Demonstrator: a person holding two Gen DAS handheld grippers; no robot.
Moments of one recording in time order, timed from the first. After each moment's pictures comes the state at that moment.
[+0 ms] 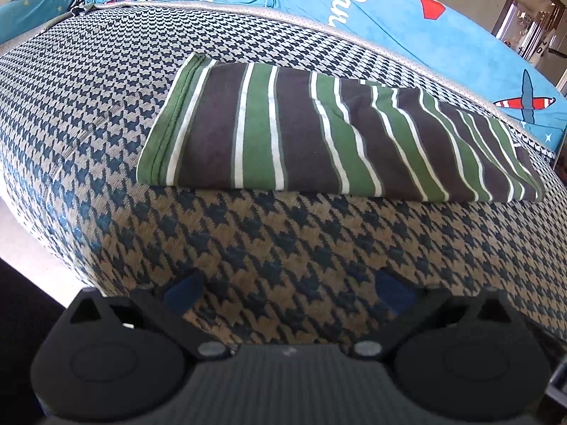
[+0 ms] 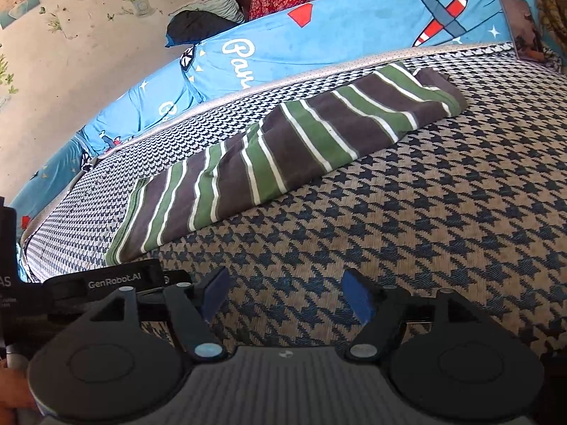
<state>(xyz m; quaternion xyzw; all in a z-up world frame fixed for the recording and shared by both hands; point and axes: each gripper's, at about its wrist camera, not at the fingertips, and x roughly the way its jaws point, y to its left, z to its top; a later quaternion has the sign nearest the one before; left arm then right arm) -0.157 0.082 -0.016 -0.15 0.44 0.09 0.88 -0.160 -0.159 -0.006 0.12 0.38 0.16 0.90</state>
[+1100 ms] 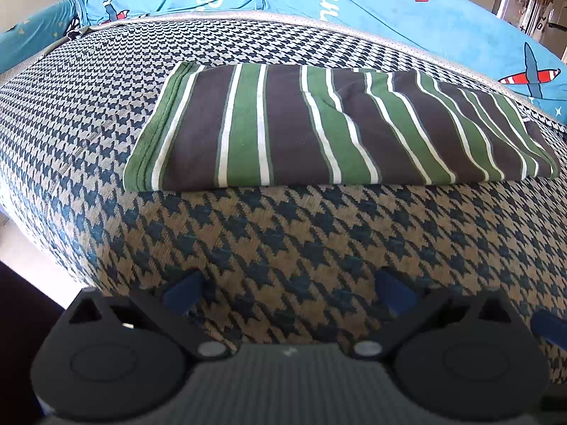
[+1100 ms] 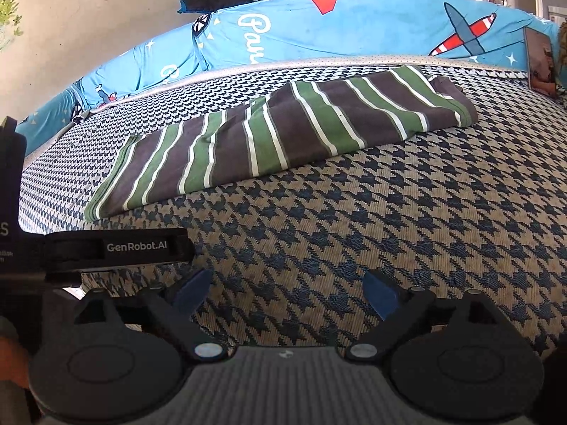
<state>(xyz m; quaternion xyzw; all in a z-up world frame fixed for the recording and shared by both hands) -0.147 0.061 -0.024 -0.10 0.45 0.11 0.88 -0.167 -0.138 -0.014 0.02 0.39 0.16 0.91</state>
